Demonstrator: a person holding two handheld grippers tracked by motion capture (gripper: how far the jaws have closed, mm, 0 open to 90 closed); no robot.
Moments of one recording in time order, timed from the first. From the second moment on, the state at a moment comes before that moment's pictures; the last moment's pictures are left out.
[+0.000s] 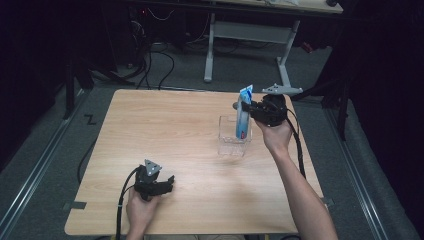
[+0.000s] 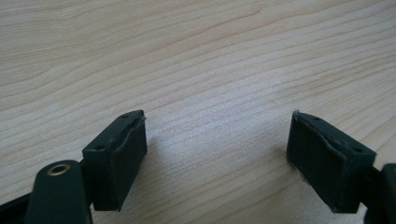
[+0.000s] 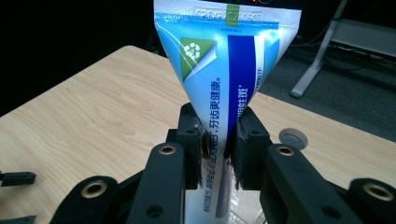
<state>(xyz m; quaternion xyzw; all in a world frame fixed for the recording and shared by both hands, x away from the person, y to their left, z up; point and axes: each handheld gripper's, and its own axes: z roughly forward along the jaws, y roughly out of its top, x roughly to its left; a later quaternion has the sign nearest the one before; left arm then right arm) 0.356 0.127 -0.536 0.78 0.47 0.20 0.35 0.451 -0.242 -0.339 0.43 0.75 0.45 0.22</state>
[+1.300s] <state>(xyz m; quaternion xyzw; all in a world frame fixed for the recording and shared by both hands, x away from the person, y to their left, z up) 0.356 0.127 -0.536 0.78 0.47 0.20 0.35 0.464 -0.242 -0.376 0.47 0.74 0.42 0.22</state>
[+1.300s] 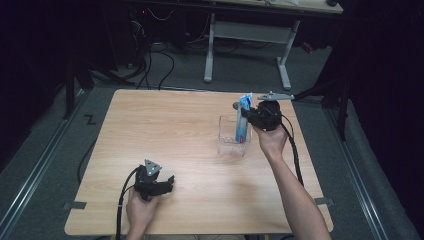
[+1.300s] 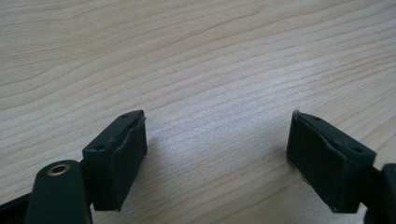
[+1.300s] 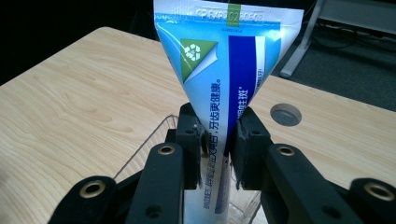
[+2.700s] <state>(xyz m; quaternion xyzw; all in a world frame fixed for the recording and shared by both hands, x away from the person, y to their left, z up) 0.356 0.127 -0.536 0.78 0.47 0.20 0.35 0.473 -0.247 -0.403 0.49 0.75 0.39 0.19</state>
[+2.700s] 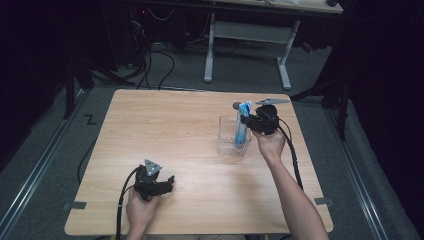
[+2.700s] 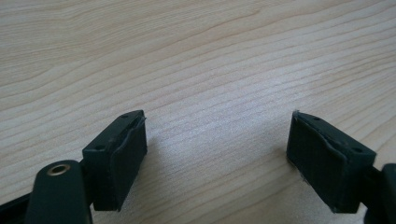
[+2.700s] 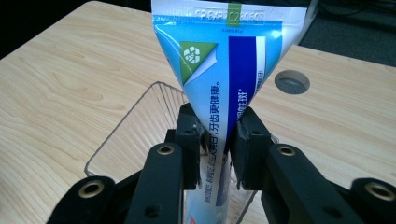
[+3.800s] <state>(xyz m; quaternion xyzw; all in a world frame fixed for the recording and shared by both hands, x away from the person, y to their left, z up) 0.356 0.127 -0.536 0.78 0.47 0.20 0.35 0.473 -0.256 -0.403 0.51 0.75 0.37 0.22</state>
